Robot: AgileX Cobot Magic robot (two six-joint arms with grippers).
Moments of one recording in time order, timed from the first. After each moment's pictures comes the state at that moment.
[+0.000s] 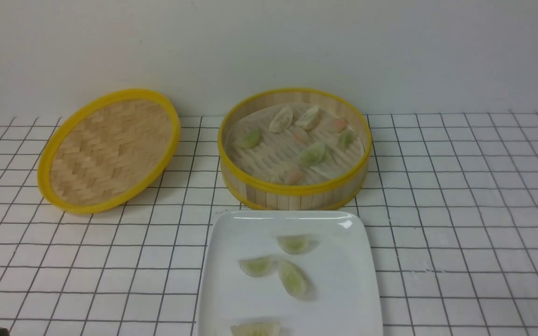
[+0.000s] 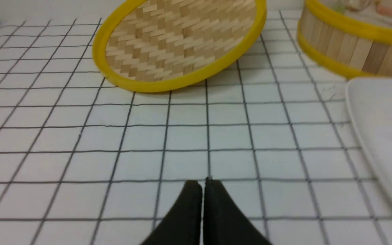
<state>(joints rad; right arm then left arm) 0.05 -0.02 0.03 0.68 0.16 0.14 -0.06 -0.01 0.03 -0.05 0.32 -0.11</state>
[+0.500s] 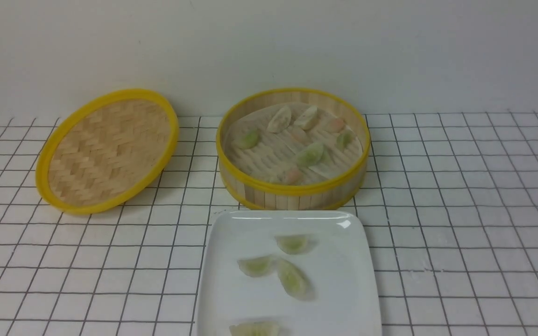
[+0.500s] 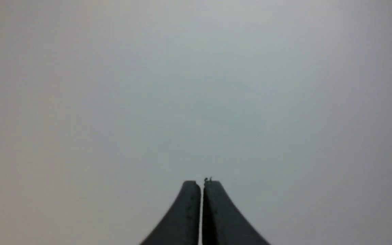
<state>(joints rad) 0.08 0.57 -0.80 0.45 0.89 0.01 -0.07 0.02 -0.26 -0.33 -0.25 -0.48</state>
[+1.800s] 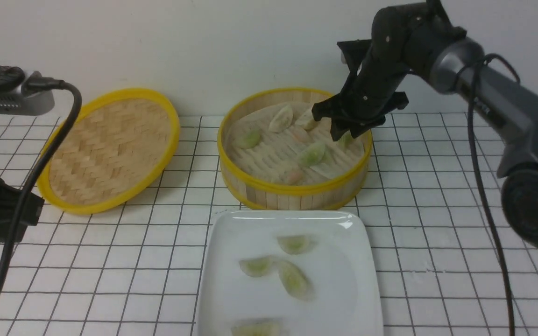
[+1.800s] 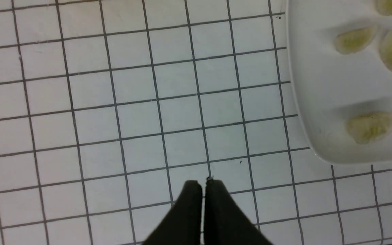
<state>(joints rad) 0.35 2.50 -2.42 0.06 1.25 0.12 -0.07 1.09 -1.11 -0.13 1.24 0.06</state>
